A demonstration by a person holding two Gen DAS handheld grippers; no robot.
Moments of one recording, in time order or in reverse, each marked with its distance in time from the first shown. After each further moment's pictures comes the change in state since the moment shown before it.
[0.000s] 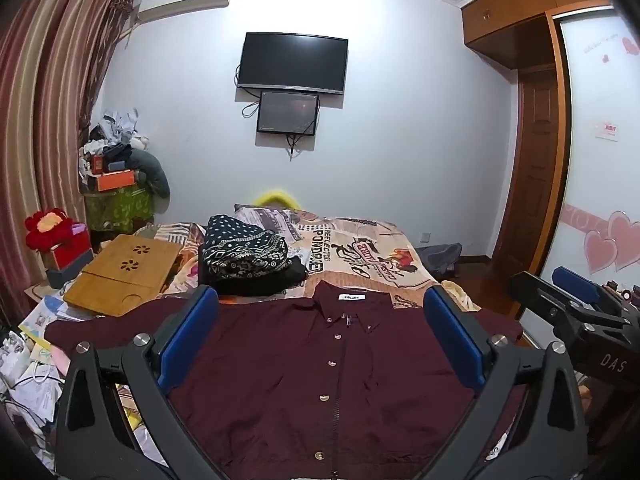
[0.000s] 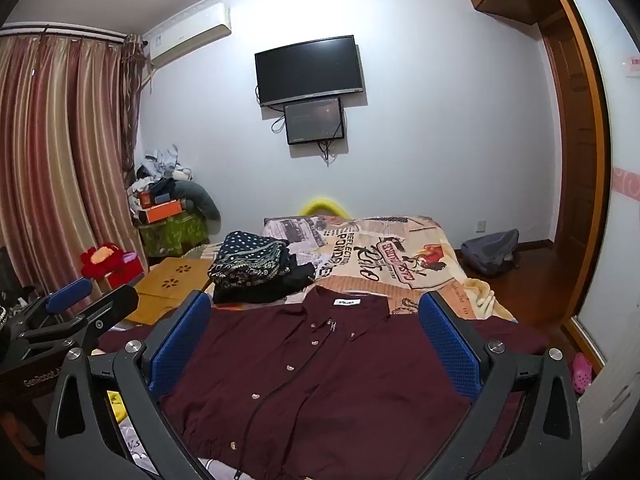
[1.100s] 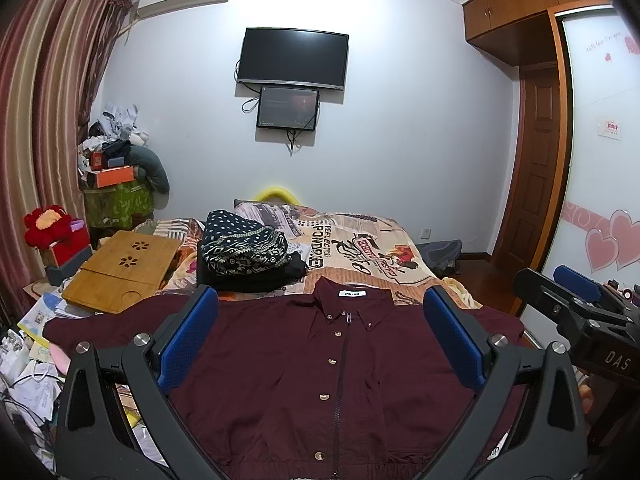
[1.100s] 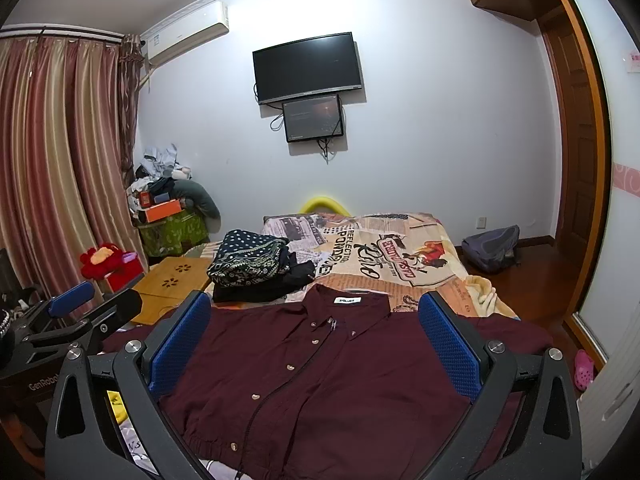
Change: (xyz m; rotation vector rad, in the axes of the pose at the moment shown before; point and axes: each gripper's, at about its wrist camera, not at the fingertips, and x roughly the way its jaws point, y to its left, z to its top) left arm 0.006 0.003 -0.003 -0.001 0.016 -0.001; right arm 0.004 -0.004 0.005 0.005 0.013 0.005
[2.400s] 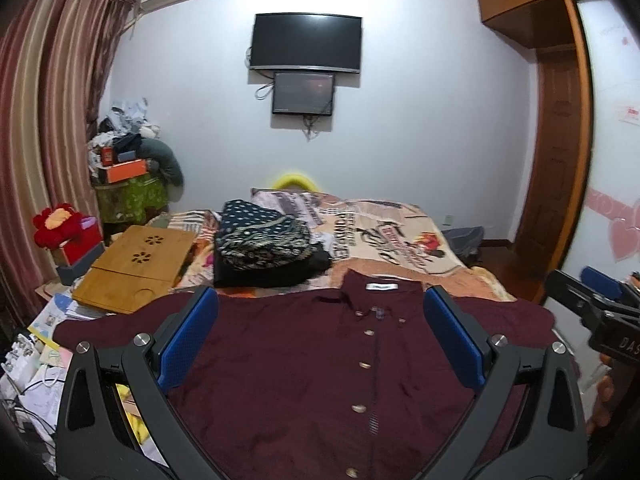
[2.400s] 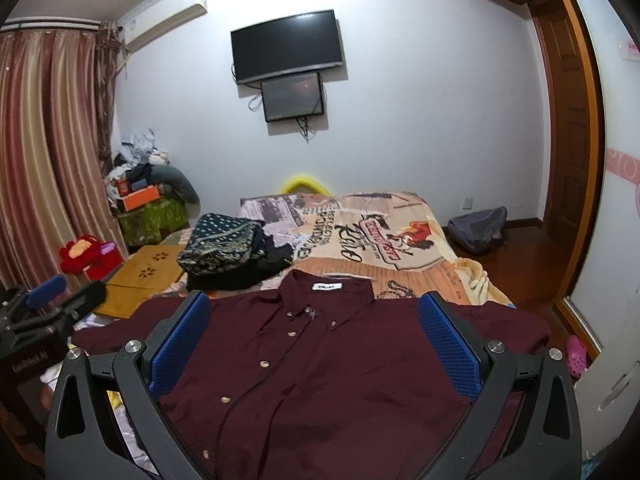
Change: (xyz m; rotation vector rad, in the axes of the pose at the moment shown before) left arm 0.058 0.024 0.002 0.018 0.053 0.086; right arm 0.040 -0.022 -0.006 0.025 0.079 -0.066
